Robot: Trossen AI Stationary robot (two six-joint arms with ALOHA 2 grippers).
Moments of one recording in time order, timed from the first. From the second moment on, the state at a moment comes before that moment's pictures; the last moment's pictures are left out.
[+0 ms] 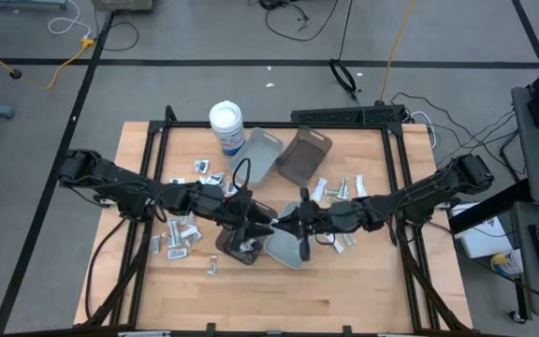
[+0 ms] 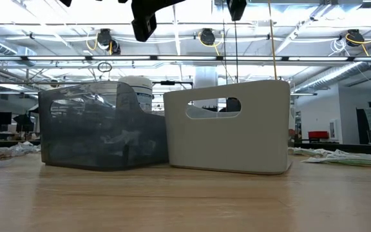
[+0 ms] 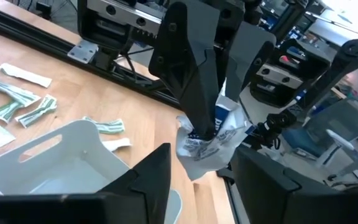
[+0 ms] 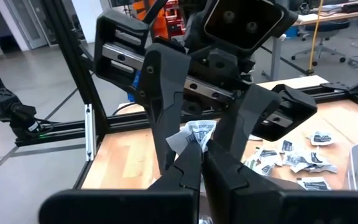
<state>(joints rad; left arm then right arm) -0.19 1.42 0.87 0.37 0.05 -0.53 0.32 1.46 0.95 0.37 0.31 0.23</state>
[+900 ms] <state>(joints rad) -0.17 1.42 0.87 0.19 0.14 -0.82 0.32 1.40 0.95 0.33 0.31 0.21</state>
